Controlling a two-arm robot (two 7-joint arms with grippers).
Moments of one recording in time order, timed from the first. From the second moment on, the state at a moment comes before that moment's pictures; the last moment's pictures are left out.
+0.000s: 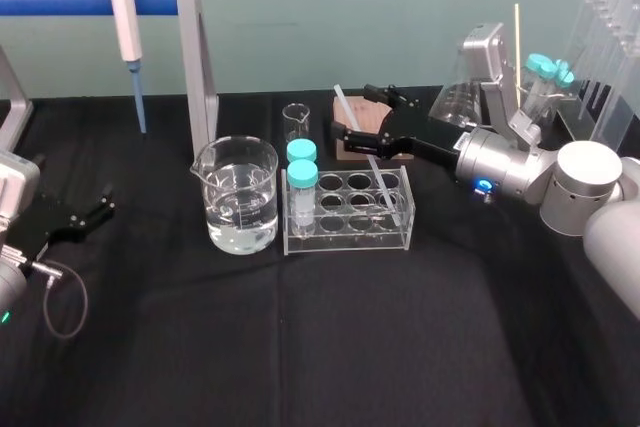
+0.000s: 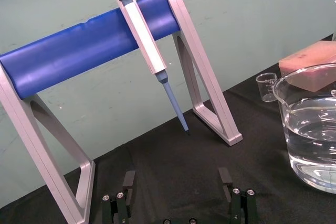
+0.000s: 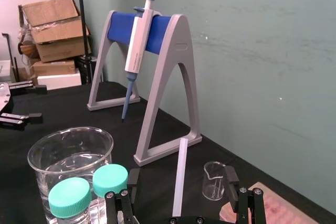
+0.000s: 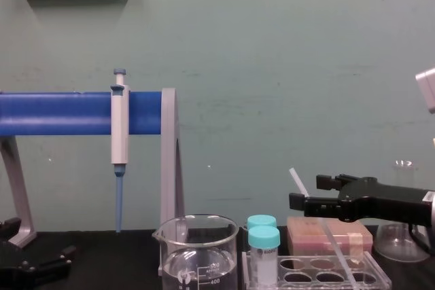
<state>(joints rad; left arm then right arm) -0.20 0.60 0.45 -1.41 -0.25 -0.12 0.03 0.76 0.27 -0.45 -0.65 0.41 -0.28 0.83</state>
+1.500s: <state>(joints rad) -0.20 0.60 0.45 -1.41 -0.25 -0.12 0.03 0.78 0.25 -0.43 -0.58 0.39 -0.26 0.85</state>
